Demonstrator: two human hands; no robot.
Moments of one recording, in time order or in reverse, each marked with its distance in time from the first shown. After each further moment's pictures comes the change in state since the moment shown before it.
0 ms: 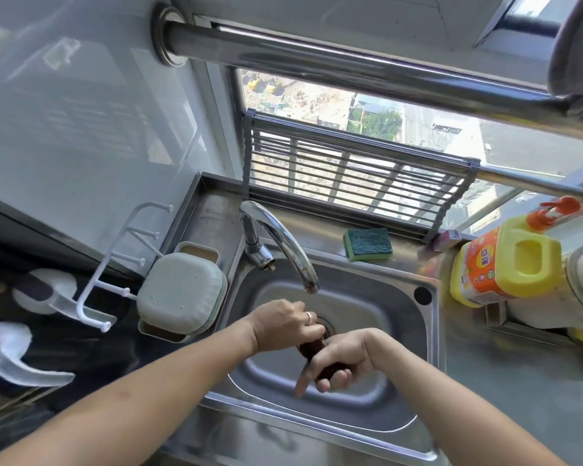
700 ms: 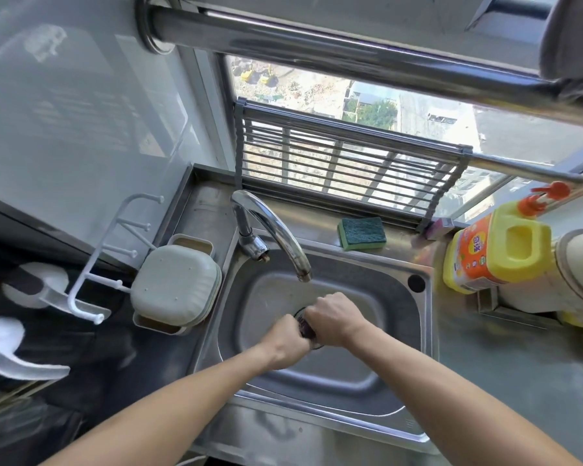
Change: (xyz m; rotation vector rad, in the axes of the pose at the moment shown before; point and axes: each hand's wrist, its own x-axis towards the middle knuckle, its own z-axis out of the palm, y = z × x) left_hand 0.013 0.059 -0.008 -1.205 -0.331 -1.185; right_hand 0.017 -0.012 -0.002 -1.610 1.091 -0.037
